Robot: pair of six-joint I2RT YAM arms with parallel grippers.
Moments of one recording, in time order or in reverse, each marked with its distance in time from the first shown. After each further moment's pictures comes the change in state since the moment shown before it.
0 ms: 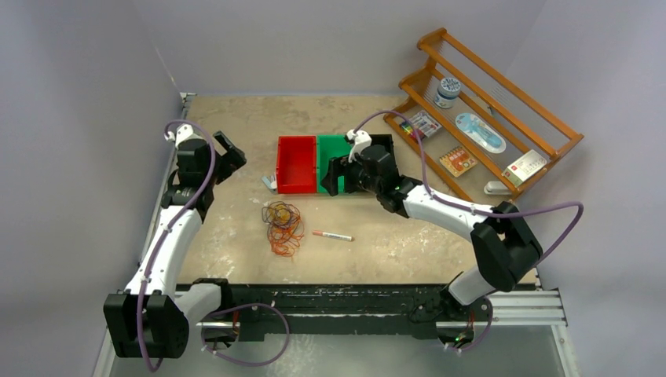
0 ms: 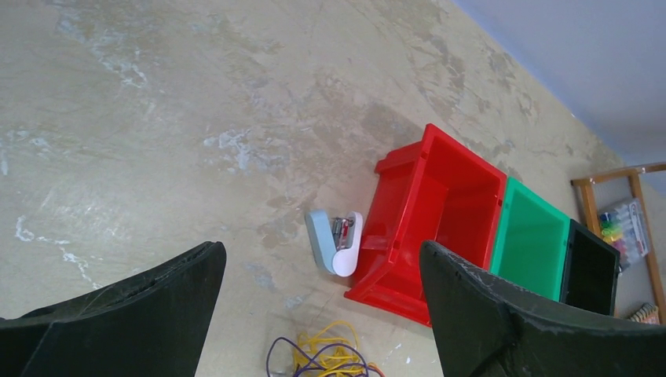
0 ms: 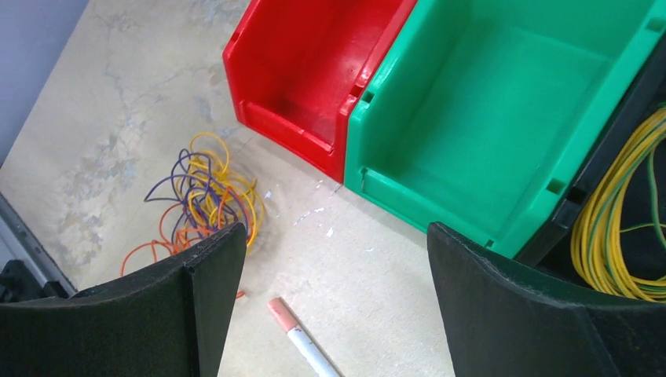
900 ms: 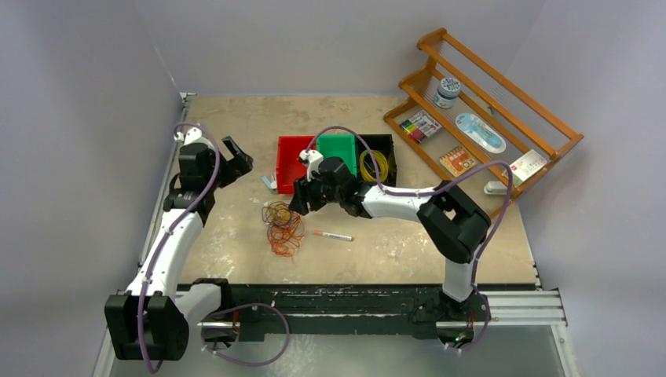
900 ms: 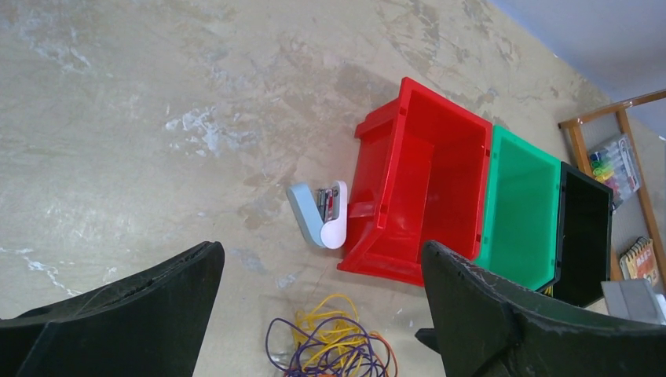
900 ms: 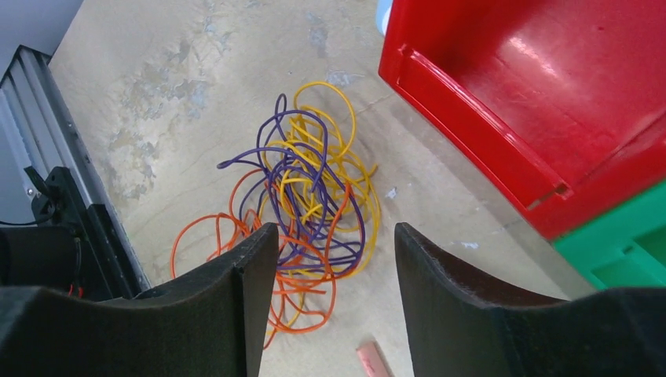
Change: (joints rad) left arm 0.000 -0.010 -0.035 0.035 0.137 0.070; right arm 0.156 0.316 0.161 0.074 -0.185 0.005
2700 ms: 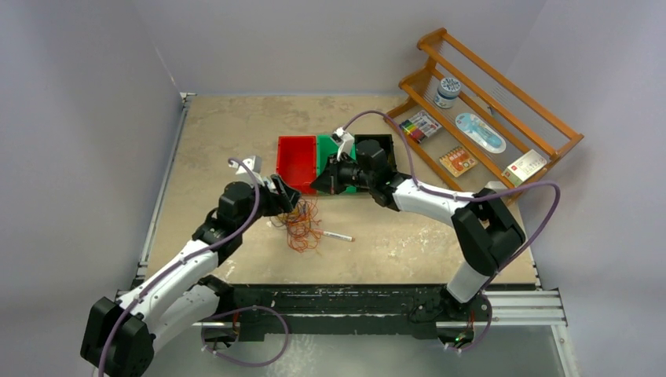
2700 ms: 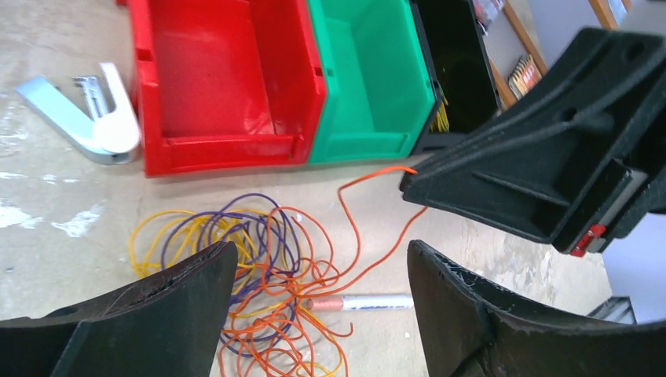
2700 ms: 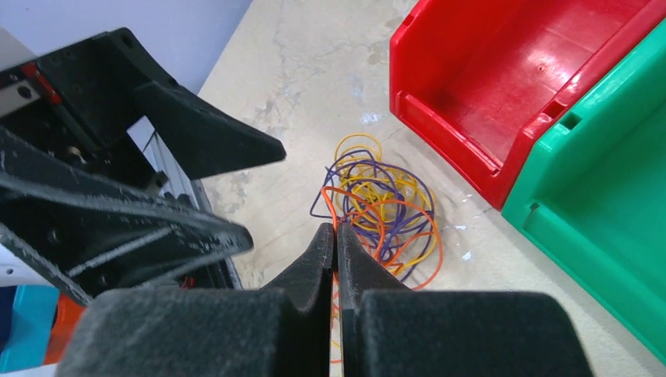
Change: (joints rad) left arm -0.444 -0.170 -0.323 0.289 -0.010 -0.079; right arm -0.169 -0.186 -0.108 0.083 -0.216 0.153
